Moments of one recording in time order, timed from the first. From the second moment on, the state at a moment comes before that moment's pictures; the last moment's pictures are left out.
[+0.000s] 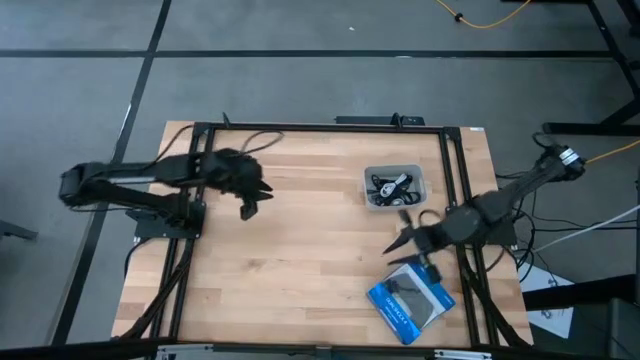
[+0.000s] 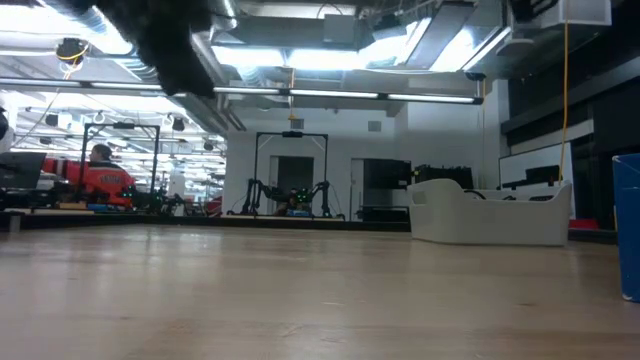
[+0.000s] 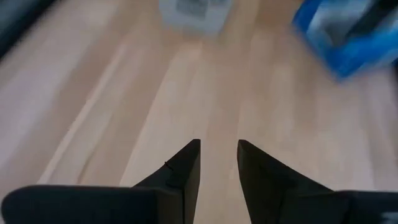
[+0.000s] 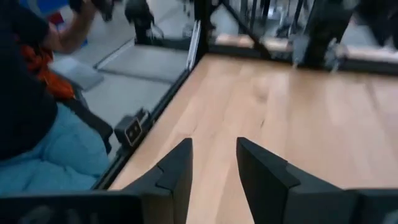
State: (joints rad) left arm 0.18 0.92 0.75 -0.47 0.06 -0.18; right arm 0.54 0.93 0.66 -0.08 0.15 0.11
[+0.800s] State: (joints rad) left arm 0.10 0.31 0.01 0.39 -0.07 -0.16; right arm 0.54 0.48 0.36 0.06 0.02 0.05
